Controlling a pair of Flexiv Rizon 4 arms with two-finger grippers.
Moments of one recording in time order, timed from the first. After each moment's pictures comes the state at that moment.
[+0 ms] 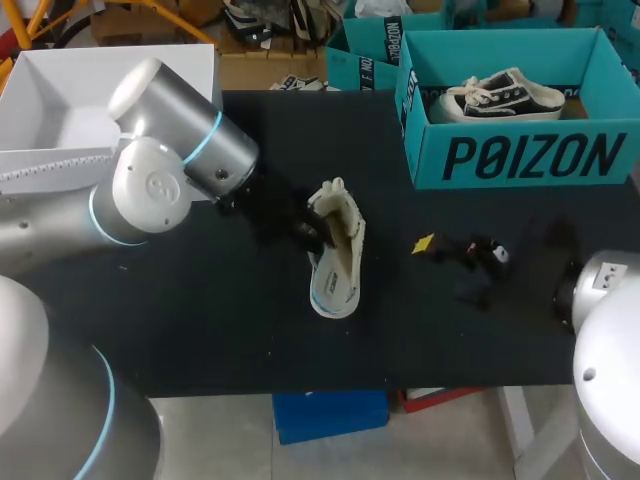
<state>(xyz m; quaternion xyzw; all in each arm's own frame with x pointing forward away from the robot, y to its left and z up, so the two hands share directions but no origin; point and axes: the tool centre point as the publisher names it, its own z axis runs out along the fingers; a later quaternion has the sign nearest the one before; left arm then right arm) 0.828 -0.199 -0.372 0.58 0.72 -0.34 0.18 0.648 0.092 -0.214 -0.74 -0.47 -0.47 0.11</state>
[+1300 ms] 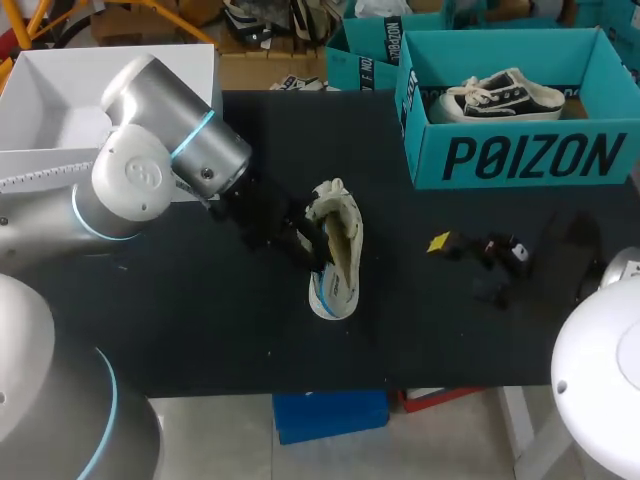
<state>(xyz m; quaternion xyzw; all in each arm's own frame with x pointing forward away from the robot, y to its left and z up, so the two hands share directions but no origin) 0.769 -0.196 -0.343 0.62 0.66 -0.41 0.13 0.638 0.079 -0.196 -0.74 -0.47 -0.47 0.10</state>
